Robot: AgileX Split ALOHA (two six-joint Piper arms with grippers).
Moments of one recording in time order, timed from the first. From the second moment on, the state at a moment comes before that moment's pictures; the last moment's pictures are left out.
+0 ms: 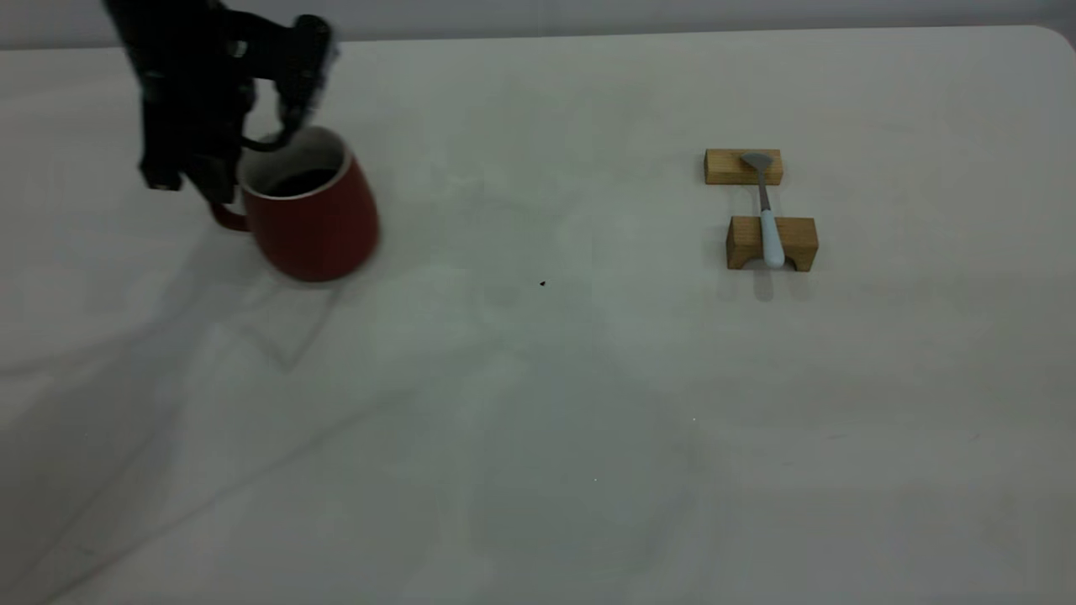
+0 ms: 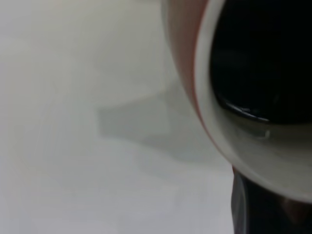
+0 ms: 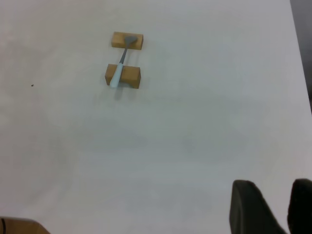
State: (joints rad) left arm -0.20 2.37 -1.56 0.23 0.63 1.24; right arm 0.05 0.02 -0.47 0.03 1.14 -0.06
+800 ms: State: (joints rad) left arm -0.44 2.37 -1.56 0.22 0.63 1.19; right arm 0.05 0.02 -0.47 0.03 1.14 -0.05
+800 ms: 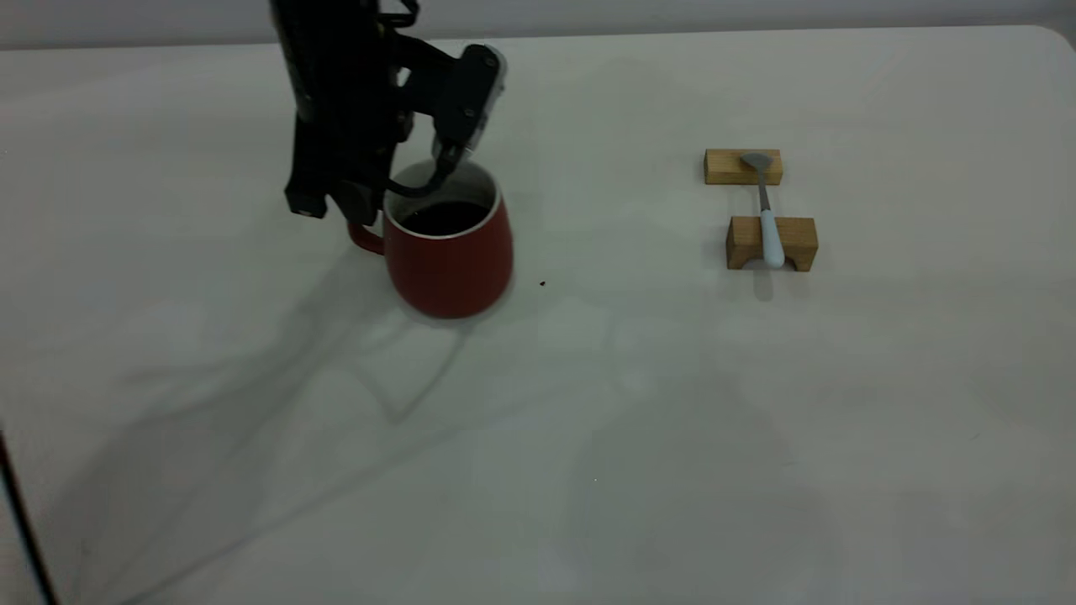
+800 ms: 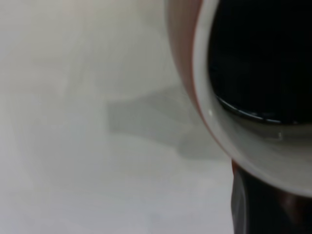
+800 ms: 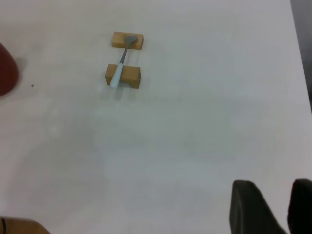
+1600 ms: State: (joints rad) left arm -0.45 2.26 -1.60 0.17 0.80 1.05; right arm 0.05 0.02 -0.47 0.03 1.14 -0.05
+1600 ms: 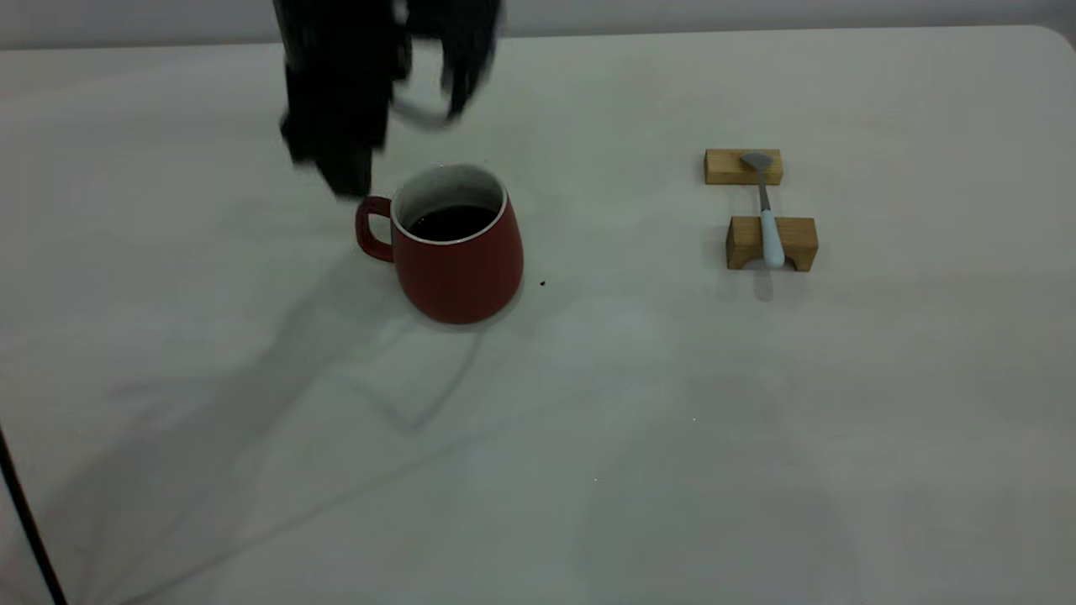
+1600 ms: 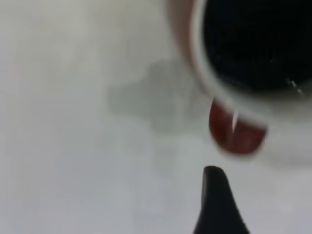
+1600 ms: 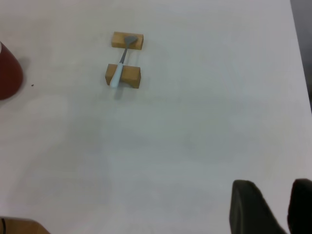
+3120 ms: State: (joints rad) left arm -0.39 0.94 -1.12 0.08 1.17 -0.06; right arm 0.05 0.02 -0.47 0.03 1.14 -0.06
